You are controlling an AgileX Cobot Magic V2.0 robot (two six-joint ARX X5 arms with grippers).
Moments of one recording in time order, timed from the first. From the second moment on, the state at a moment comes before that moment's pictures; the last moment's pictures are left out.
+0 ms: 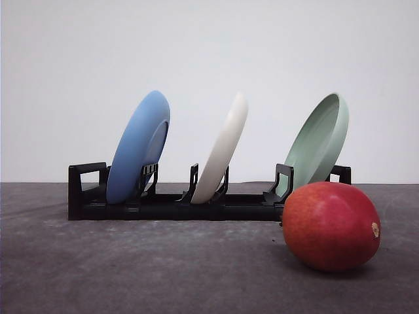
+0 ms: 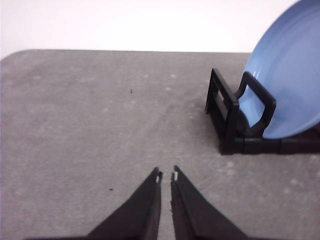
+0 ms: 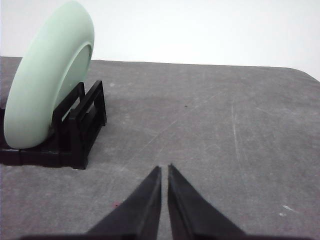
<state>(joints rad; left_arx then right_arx) 0.01 0.00 0.02 -0.17 0.07 -0.04 0.01 0.01 0.01 -0.11 0.00 0.02</state>
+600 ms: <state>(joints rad) 0.01 0.00 0.02 0.11 0.07 -0.49 0.01 0.01 0.02 0.23 0.03 0.41</state>
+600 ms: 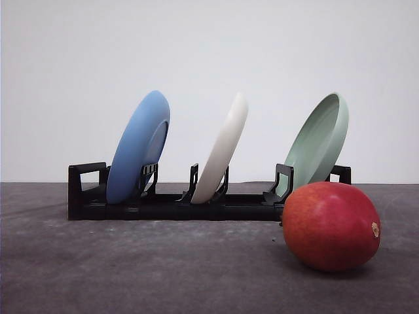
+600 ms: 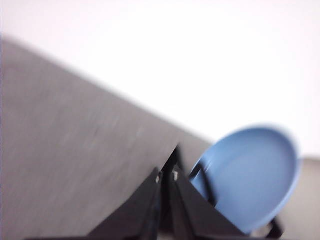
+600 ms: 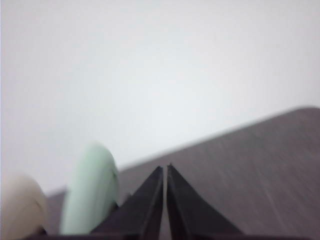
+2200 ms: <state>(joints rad) -0.27 0.67 0.65 -0.43 0.23 -0.07 0.20 0.43 0.51 -0.45 -0.31 0.13</state>
